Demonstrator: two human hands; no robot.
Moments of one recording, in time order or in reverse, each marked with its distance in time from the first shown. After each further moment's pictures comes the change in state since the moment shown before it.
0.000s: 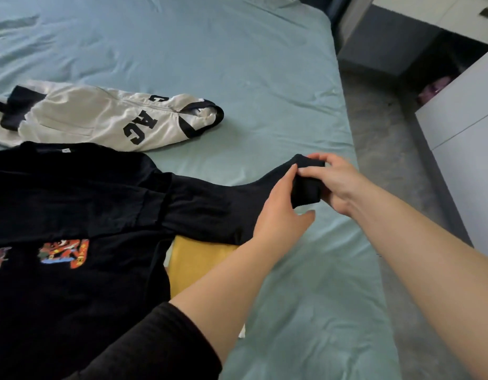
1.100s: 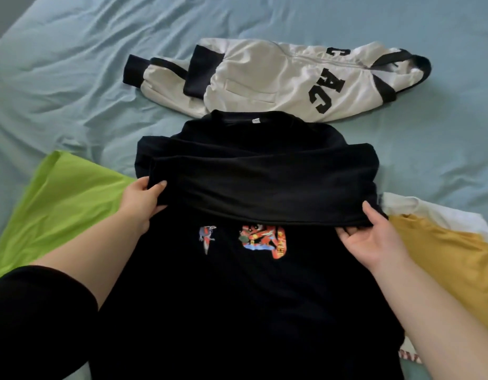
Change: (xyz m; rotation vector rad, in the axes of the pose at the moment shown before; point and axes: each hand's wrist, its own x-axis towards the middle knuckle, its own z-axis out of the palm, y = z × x) left_hand -0.073 -0.262 -0.588 -0.163 0.742 -0.549; right_hand 0.014 0.192 0.368 0.906 0.037 0.460
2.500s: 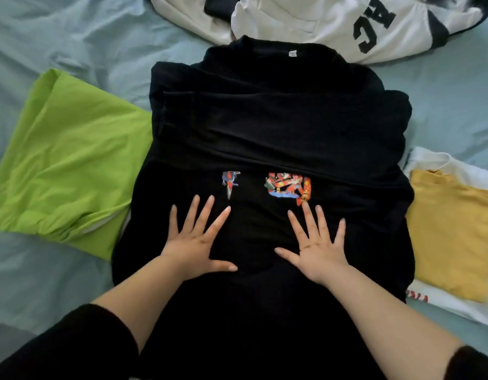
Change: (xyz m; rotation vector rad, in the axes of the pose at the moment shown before) left_hand -0.095 -0.158 -0.037 1.555 -0.575 0.537; right_hand -0.047 0.152 -0.062 -2.634 -0.271 -0.340
